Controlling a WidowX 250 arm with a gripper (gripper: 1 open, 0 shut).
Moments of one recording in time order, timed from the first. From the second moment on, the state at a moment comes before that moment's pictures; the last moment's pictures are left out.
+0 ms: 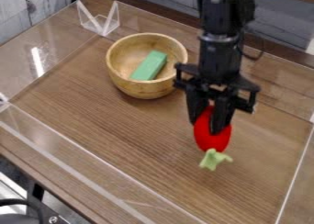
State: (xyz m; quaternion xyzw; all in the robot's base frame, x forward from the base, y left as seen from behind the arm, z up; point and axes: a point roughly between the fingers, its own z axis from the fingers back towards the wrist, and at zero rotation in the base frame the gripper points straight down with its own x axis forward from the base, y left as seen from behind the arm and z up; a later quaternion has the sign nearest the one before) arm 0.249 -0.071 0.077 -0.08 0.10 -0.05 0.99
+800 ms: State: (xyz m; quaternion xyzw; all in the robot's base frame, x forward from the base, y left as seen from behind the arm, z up) arm 0.246 -0.102 0.072 -0.06 0.05 -0.06 1.00
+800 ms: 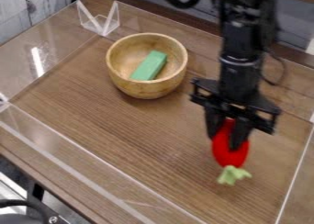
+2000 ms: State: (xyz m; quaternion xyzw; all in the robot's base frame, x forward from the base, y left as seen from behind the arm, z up) arm 0.236 -0.154 0.060 -0.06 0.01 0.00 1.00
